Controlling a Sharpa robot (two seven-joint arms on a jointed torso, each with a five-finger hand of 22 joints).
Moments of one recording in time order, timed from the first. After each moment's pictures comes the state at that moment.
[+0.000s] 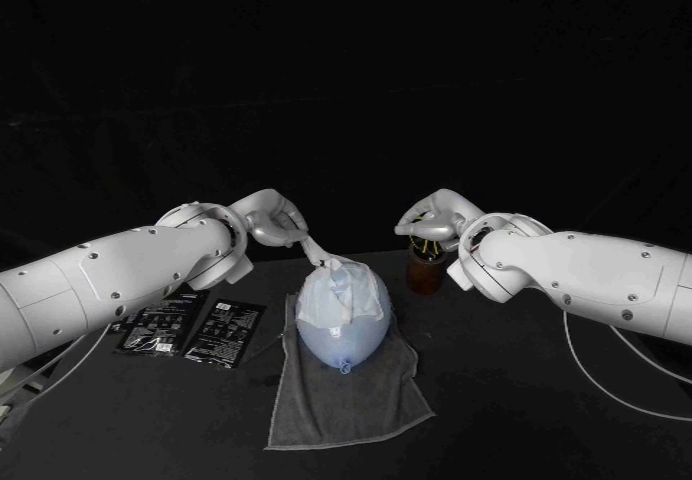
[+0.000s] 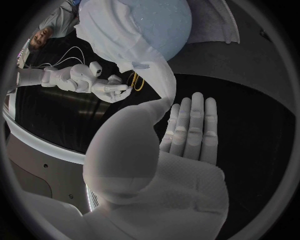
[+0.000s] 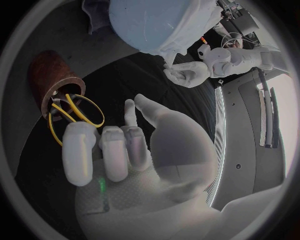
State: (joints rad) left arm 1.37 -0.62 -0.11 1.16 -0.97 -0.20 -0.03; left_hand 1.40 -0.20 0.59 0.13 0.05 0.76 0.20 0.35 0.40 1.10 0.16 0.06 0.06 1.06 0.11 0.34 0.36 0.15 0.72 0.24 0.57 0.41; right arm 1.38 -0.76 -0.17 1.42 -0.86 -0.53 -0.21; right_hand 1.10 -0.10 0.49 -0.10 0.05 0.93 0.11 0.31 0.55 1.47 0.03 1.55 1.31 1.47 -0.04 1.57 1.31 0.02 1.46 0.06 1.44 1.31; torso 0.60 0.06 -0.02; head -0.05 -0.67
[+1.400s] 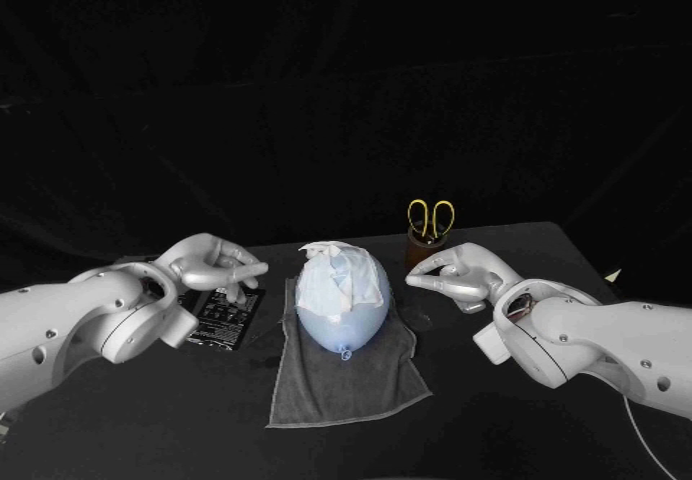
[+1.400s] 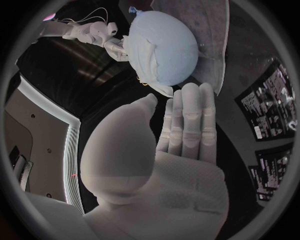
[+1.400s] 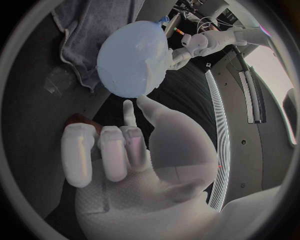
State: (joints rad) left arm 1.27 -1.03 -0.16 1.58 -0.57 -0.26 0.04; left_hand 1.34 -0.23 0.34 0.29 0.05 0.95 0.14 0.39 0.28 1.31 0.06 0.29 0.15 1.35 -0.01 0.72 0.62 0.18 1.10 0.11 0.64 0.38; right arm 1.20 -1.04 -0.18 1.82 -0.71 -0.64 -0.08; right_hand 1.14 -0.09 0.43 -0.03 0.05 0.96 0.12 0.27 0.50 1.47 0.04 1.57 1.31 1.47 -0.02 1.57 1.31 0.02 1.46 0.08 1.48 1.31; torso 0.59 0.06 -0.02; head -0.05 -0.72
